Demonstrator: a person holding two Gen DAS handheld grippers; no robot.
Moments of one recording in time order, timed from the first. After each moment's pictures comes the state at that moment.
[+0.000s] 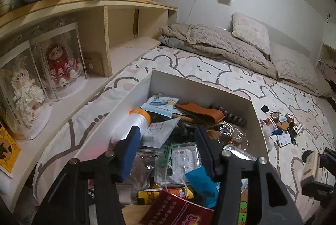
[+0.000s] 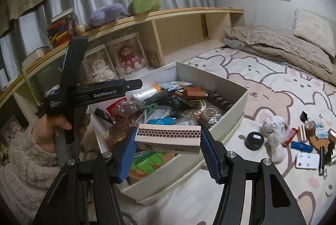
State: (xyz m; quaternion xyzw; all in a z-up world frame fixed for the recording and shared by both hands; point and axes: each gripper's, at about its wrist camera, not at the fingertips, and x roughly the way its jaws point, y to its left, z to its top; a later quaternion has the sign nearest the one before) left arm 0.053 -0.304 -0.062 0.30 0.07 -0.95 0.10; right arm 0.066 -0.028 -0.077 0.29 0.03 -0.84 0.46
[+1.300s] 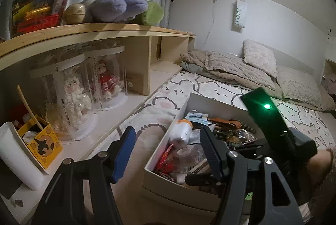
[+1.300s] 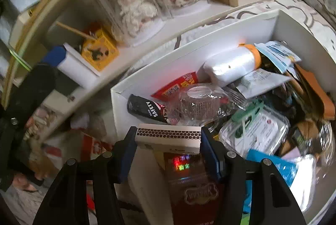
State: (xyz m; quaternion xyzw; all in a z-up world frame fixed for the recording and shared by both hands) left arm 0.166 -0.359 -0.025 0.22 0.08 -0.96 0.15; right arm 0.049 -0.250 -0.112 0.50 0.15 -0.65 0.55
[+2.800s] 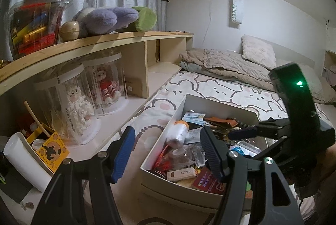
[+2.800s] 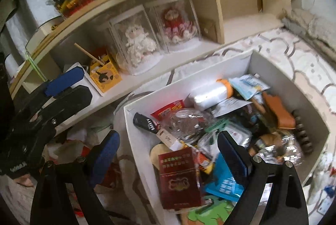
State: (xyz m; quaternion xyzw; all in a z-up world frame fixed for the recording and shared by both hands) left arm 0.171 -0.330 -0.004 0.23 0.04 -0.96 0.16; right arm 0.054 -0.192 -0.060 0.39 0.12 -0.73 0.55
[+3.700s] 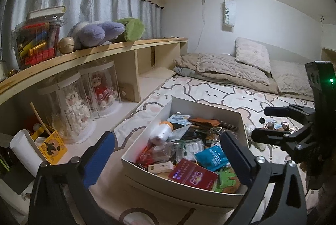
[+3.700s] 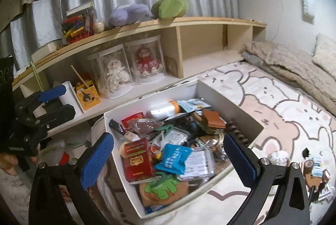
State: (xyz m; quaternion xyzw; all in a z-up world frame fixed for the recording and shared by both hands) left arm 0.192 -0.273 0.007 0.21 0.03 -0.96 0.16; right arm 0.066 -0.069 -0.029 0.27 0.09 -0.82 0.49
